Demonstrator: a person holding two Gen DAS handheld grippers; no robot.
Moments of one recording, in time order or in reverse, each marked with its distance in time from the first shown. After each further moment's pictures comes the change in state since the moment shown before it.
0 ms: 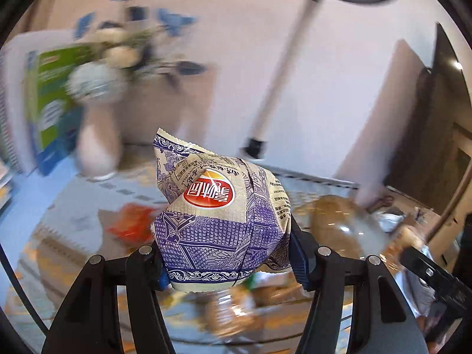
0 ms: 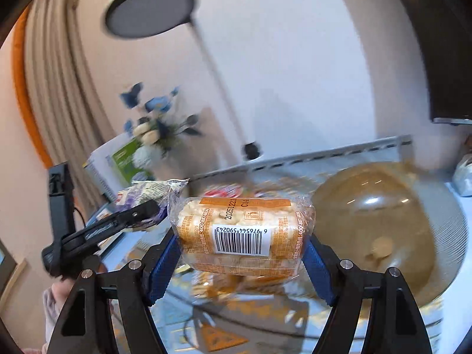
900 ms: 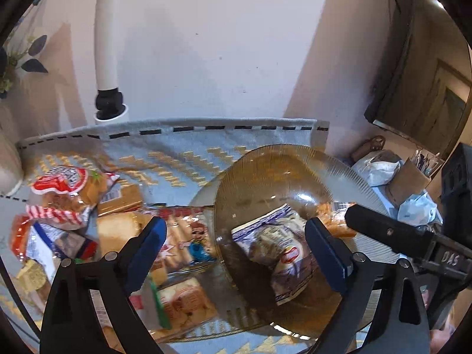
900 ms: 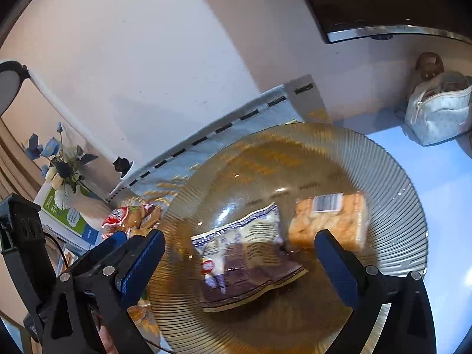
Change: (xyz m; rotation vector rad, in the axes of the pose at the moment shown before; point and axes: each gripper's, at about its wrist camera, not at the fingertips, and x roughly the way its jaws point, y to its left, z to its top) left arm 0.121 -0.132 -0.021 0.189 0.230 -0.032; right arm 0.038 -0.169 0.028 0.296 0.147 -0.181
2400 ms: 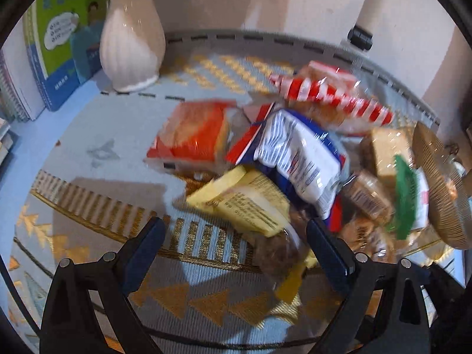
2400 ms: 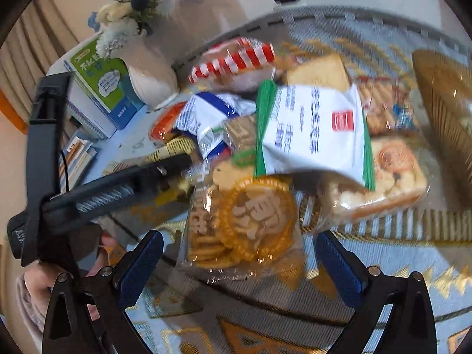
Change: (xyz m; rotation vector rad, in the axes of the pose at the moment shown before) left arm -0.026 0.225 -0.083 -0.219 0.128 0.231; right arm 0.122 0.203 -0.165 -0.331 0.251 0.046
